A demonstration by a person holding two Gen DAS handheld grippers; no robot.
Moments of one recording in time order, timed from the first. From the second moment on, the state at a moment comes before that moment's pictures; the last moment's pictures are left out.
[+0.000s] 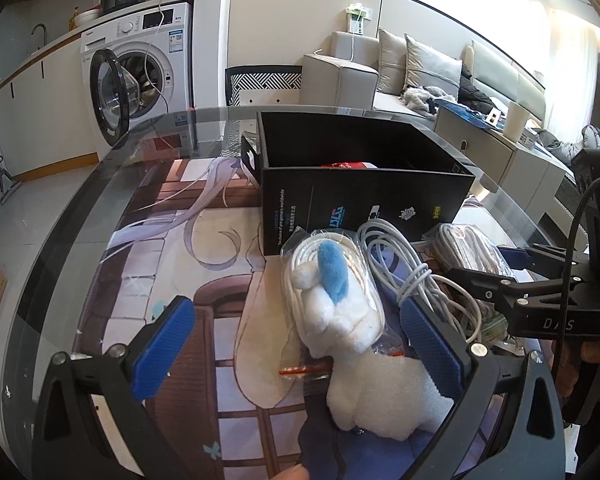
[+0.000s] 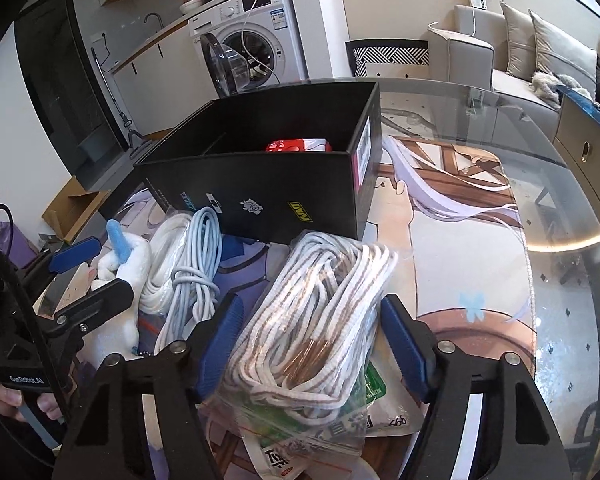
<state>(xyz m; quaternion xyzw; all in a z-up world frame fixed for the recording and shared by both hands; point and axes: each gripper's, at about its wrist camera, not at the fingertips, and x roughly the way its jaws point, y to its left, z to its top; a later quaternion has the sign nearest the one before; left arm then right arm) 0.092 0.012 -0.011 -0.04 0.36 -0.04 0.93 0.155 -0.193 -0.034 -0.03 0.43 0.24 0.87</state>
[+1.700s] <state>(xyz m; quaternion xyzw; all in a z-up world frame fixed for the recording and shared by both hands) 0.079 0.019 0.011 -0.08 0.32 -0.09 0.94 0.132 -0.211 -0.001 -0.02 0.37 0.28 0.89</state>
